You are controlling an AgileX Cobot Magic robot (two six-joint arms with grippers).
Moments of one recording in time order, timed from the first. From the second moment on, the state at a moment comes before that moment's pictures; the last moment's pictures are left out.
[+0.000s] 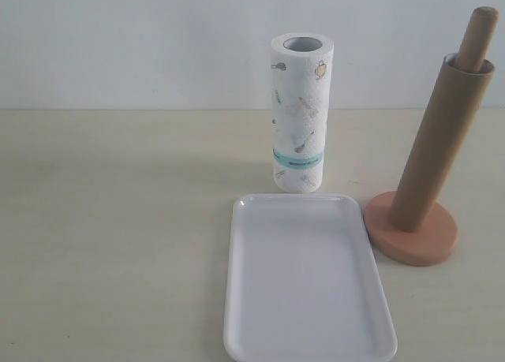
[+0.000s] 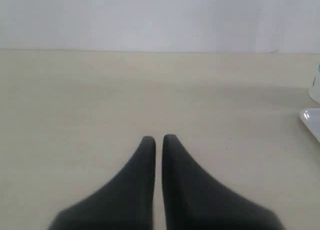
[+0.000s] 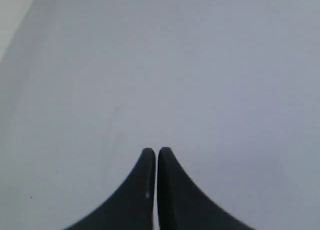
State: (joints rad) left arm -0.05 0.00 0.00 0.00 0.31 -0.05; right arm 0.24 0.01 -0.06 -0.02 -0.77 0.07
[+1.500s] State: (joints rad) left arm -0.05 0.00 0.00 0.00 0.31 -0.05; right arm 0.24 1.36 -0.35 0.04 -0.80 0.13
